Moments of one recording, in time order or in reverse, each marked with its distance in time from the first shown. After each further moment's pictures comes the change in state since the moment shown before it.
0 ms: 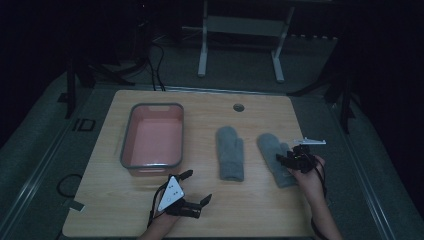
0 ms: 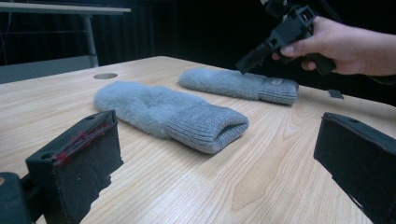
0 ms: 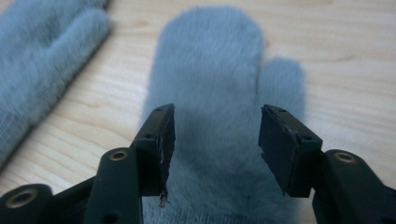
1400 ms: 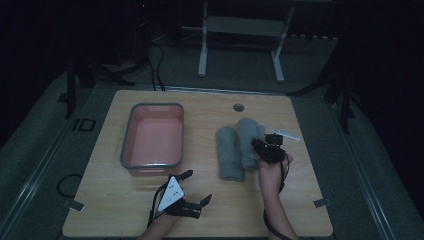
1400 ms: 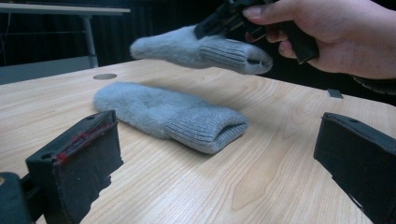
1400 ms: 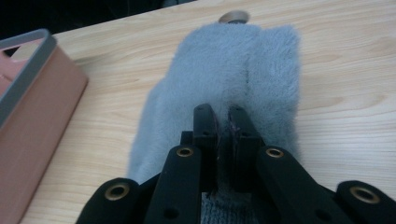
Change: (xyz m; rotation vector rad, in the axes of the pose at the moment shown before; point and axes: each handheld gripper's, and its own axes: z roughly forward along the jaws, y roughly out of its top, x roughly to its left) left arm 0.000 0.000 0.000 0.000 -0.001 0.004; right arm 0.114 0.045 0.000 -0.197 -0.008 0.275
